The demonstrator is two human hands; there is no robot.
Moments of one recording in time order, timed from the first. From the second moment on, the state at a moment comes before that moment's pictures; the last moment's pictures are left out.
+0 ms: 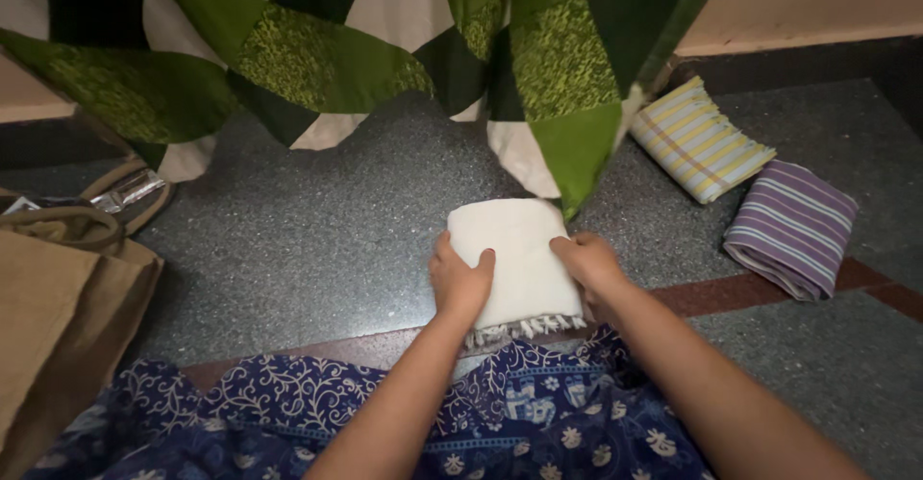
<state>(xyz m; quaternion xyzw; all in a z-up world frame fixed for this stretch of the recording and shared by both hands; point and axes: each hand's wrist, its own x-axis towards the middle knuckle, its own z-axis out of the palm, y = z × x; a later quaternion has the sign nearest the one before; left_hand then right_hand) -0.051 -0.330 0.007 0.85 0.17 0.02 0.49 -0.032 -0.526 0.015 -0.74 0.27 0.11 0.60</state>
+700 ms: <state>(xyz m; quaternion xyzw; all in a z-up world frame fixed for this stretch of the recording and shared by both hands) -0.085 -0.345 0.036 0.98 -0.02 0.06 0.18 -0.034 -0.518 -0.013 -0.92 0.15 -0.01 0.36</state>
